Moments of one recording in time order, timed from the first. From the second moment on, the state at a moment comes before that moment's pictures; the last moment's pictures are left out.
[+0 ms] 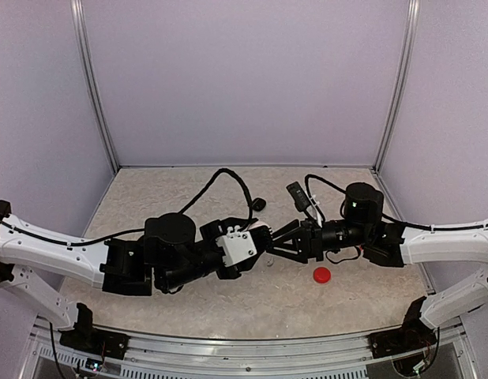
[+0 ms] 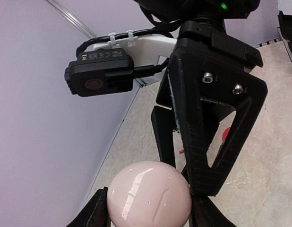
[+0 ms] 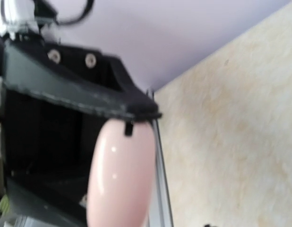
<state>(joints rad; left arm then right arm) -1.36 1.38 0.89 0.30 -0.43 0.64 0.86 1.27 0.67 0.45 -0.76 0.50</state>
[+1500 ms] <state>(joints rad) -1.37 1.37 0.85 0.39 -0.45 0.60 0.89 1.28 0.68 0.52 -0.58 0.54</state>
